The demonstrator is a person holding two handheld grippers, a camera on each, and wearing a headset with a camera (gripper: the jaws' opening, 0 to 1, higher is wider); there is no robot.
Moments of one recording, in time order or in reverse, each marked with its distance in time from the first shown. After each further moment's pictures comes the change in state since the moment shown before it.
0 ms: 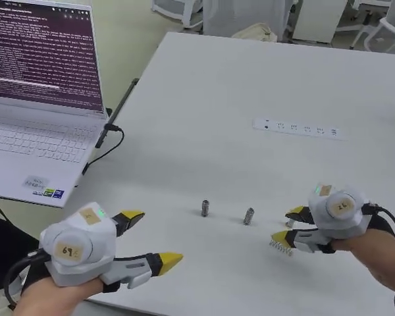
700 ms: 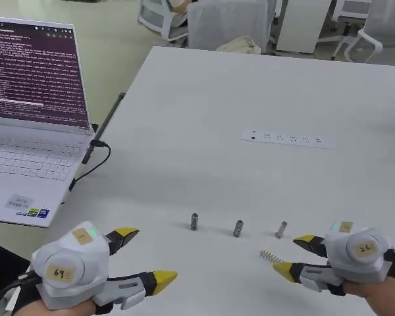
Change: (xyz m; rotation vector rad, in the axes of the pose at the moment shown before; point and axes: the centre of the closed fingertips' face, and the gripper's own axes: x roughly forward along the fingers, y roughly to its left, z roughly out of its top) left arm 0.007 -0.006 0.001 0.008 0.005 -0.024; right arm -0.034 0.018 -0.020 0.120 -0.080 -0.060
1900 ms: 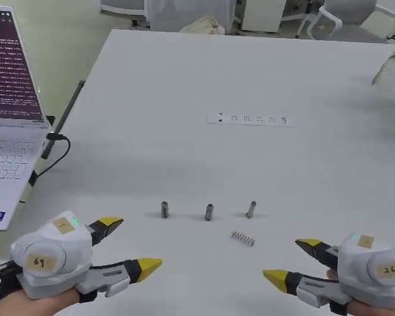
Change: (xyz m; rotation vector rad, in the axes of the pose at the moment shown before) left arm 0.030 -0.016 0.008 0.036 0.025 -0.077; right arm -0.057 0.017 -0.023 0.226 -0.132 -0.085
